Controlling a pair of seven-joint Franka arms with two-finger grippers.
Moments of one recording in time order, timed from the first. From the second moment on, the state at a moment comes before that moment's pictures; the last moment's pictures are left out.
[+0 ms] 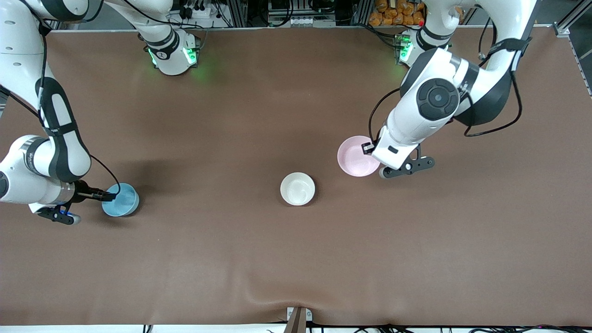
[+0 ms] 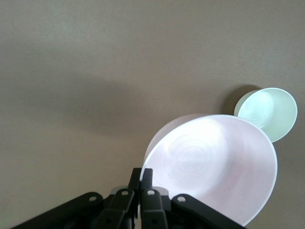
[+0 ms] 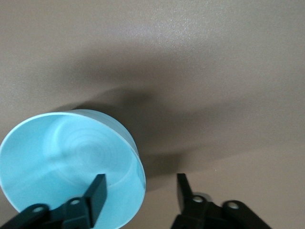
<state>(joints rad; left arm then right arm) -0.10 0.29 -0.43 -1.66 0.02 1.83 -0.77 -0.27 0.62 0.00 -1.72 0.02 2.15 0.01</state>
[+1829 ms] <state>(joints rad) -0.31 0.72 -0.42 -1.52 -0.01 2.34 -0.92 -0.26 0.50 0.04 -1.72 0.08 2.07 0.01</state>
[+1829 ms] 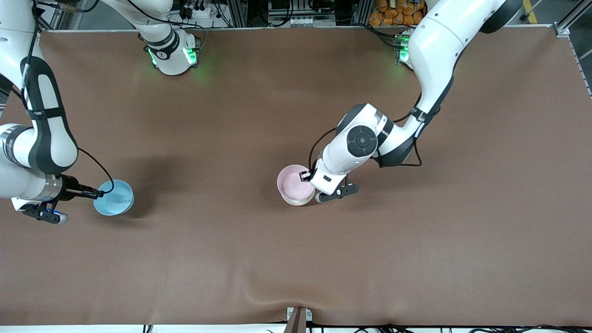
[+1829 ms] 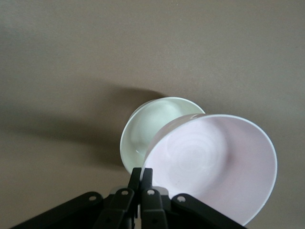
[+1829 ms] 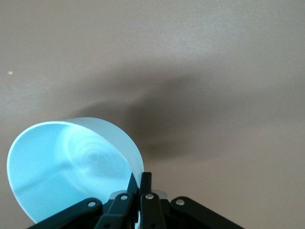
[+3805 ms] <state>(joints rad) -0.15 0.30 -0.38 -1.44 0.11 1.89 -0.74 0.04 0.41 0.06 -1.67 0.22 2.01 0.39</state>
